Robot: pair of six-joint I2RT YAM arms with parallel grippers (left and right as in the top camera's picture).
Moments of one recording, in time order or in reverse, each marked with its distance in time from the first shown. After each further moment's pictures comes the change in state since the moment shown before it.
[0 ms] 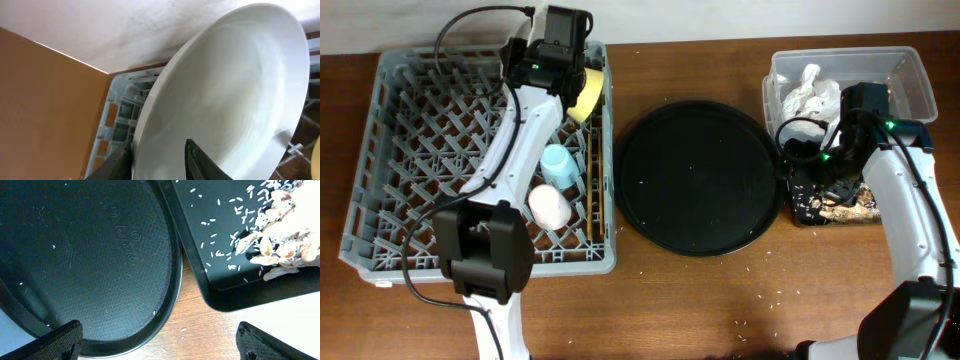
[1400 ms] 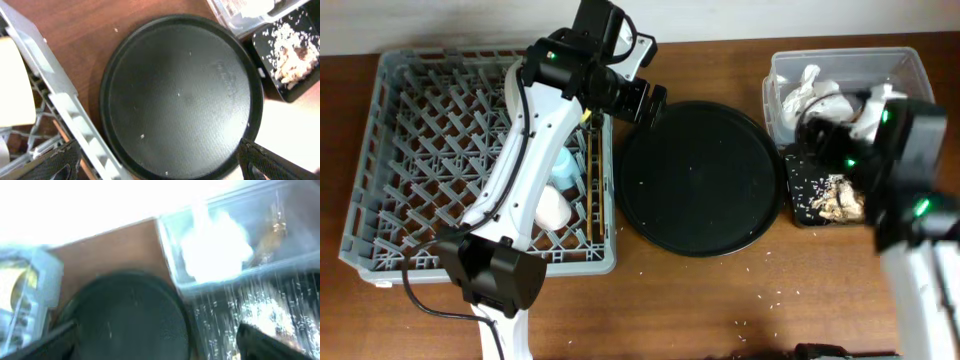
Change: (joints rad) left arm -0.129 -0.051 0.280 -0.603 1.142 -0.166; right arm 0.048 -0.452 -0.192 0.515 0.077 -0.069
